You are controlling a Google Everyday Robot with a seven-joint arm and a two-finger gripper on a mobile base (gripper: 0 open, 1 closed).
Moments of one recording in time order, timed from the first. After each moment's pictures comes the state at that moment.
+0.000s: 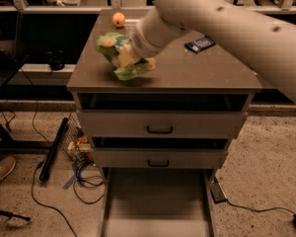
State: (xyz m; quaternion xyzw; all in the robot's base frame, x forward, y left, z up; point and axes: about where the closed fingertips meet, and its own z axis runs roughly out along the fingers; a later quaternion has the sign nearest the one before) arm 0.667 0.054 0.885 -0.33 0.88 0.18 0.30
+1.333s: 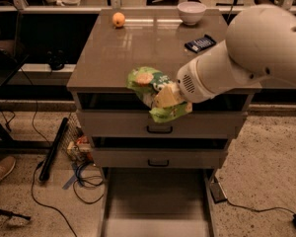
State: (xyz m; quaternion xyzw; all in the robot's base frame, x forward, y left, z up) arm 0.521 -0.046 0.870 -0.28 0.90 0.20 0.28
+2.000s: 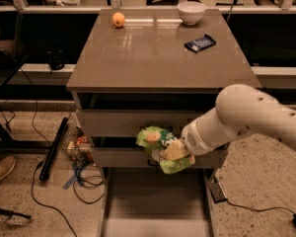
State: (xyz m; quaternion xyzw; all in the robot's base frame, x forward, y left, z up) arm 0.476 -0.075 0.701 -0.27 0.92 0.22 0.16
